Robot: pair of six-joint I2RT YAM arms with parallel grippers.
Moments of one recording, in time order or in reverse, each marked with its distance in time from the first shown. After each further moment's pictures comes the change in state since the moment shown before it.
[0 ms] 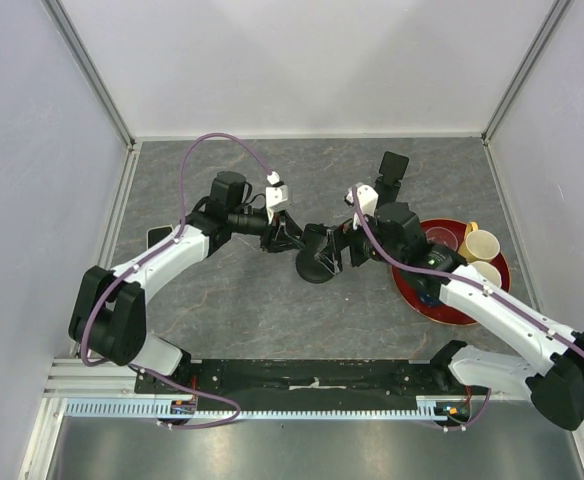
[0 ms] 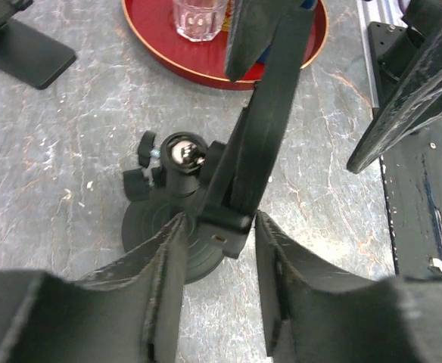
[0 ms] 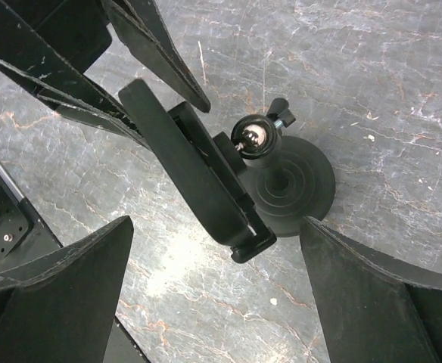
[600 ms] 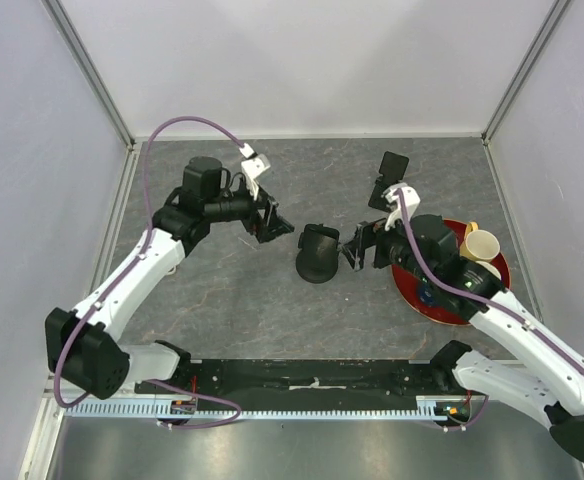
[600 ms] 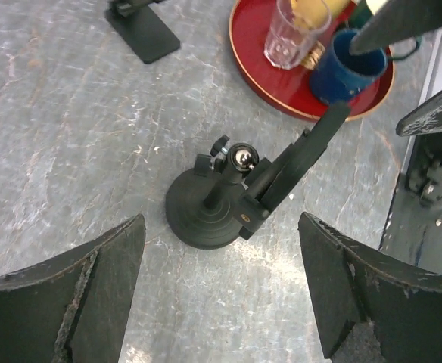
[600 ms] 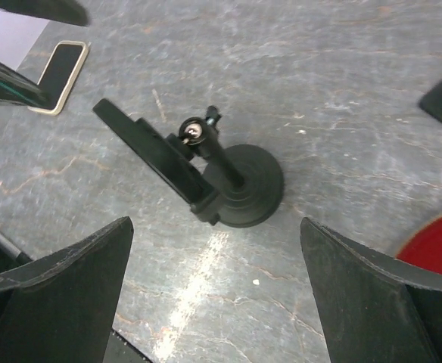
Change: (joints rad) left arm 0.028 -0.188 0.109 -0.224 -0.295 -0.200; right arm 0.001 -0.227 -0.013 -0.116 0.209 0.110
